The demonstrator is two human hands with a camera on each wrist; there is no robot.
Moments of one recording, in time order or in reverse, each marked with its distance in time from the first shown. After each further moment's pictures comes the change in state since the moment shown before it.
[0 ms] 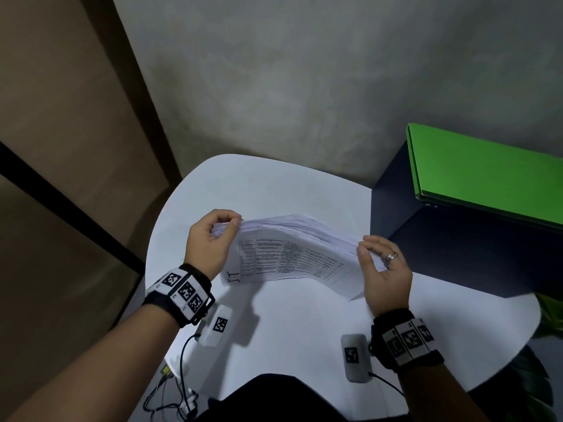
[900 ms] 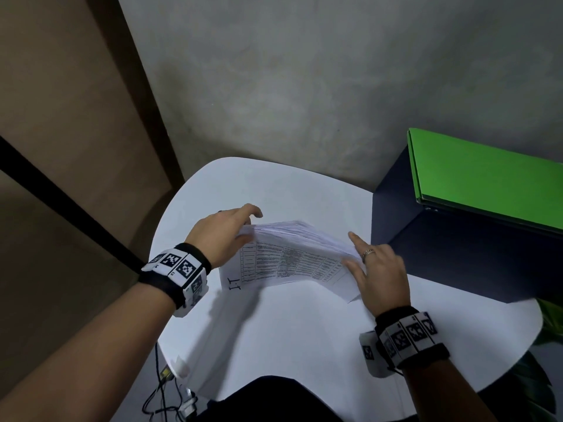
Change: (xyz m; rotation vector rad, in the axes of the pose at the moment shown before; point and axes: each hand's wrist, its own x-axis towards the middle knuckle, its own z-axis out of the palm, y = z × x) left_hand 0.026 0.030 -0.008 0.903 -0.498 0.269; right_hand 0.012 0.007 -0.007 -0.807 -0.344 -0.266
